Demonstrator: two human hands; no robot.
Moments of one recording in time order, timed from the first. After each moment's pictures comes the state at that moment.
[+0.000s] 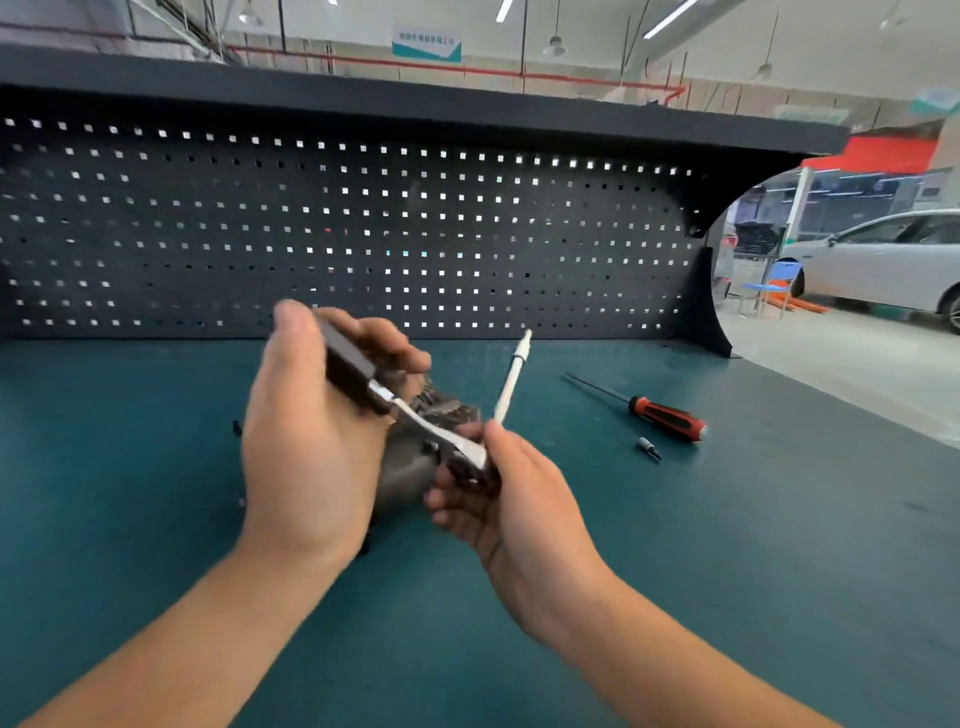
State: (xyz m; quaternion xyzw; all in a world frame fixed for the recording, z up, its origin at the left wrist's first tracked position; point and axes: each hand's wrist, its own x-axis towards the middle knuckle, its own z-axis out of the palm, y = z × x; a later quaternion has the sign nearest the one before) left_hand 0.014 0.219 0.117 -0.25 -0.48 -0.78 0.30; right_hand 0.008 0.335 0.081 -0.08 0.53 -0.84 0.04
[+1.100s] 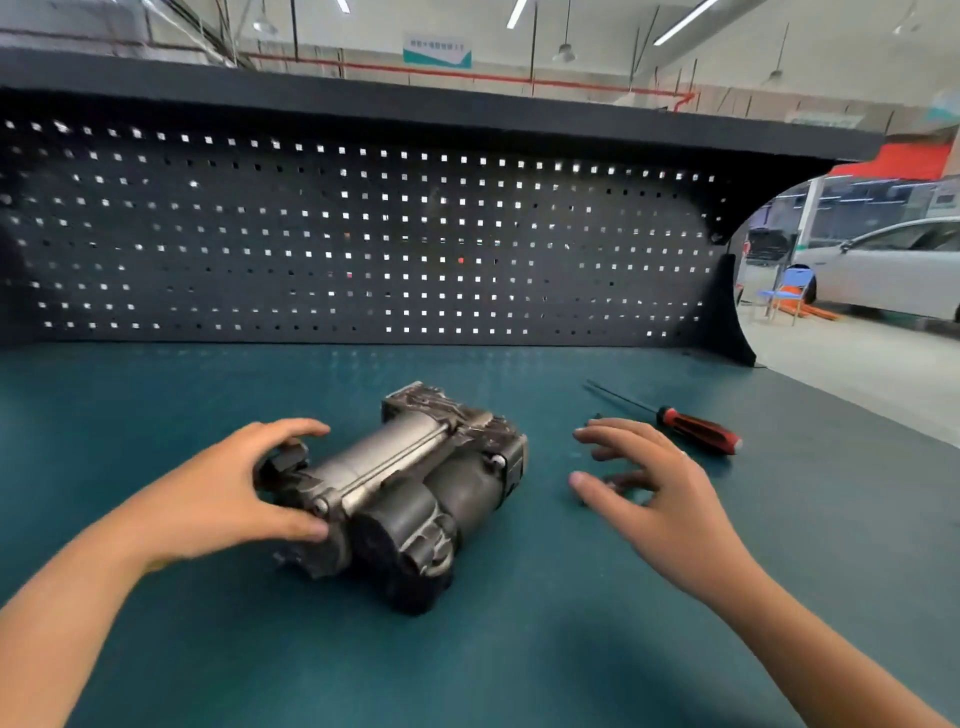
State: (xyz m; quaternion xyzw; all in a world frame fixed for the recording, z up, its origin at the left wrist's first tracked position) left_hand -0.045 0.075 0.071 -0.13 -0.92 -0.35 0.10; right_hand -0.023 0.410 0.067 -0.21 0.84 -0.43 -0.26
